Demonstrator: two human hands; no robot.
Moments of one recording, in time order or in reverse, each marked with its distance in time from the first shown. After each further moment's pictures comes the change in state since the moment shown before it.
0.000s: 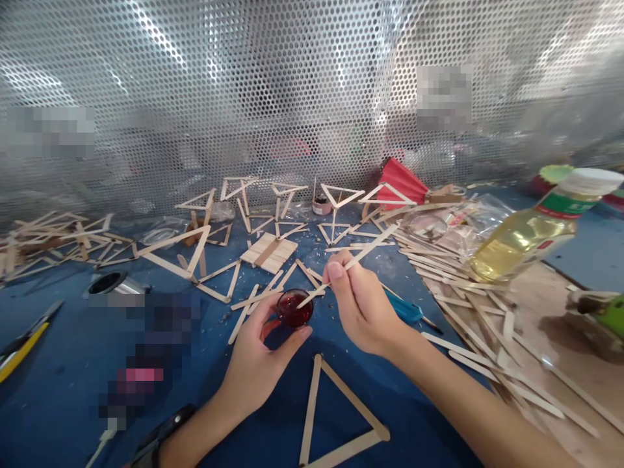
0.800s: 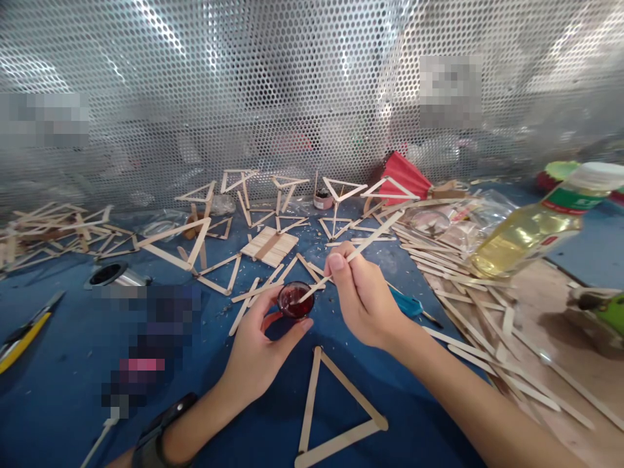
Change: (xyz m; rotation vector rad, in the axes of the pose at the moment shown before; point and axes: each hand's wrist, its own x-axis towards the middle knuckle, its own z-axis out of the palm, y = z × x) left_hand 0.001 -0.002 0.002 0.009 0.021 0.009; right_hand 0.002 -0.006 -0.001 -0.029 0.006 -0.020
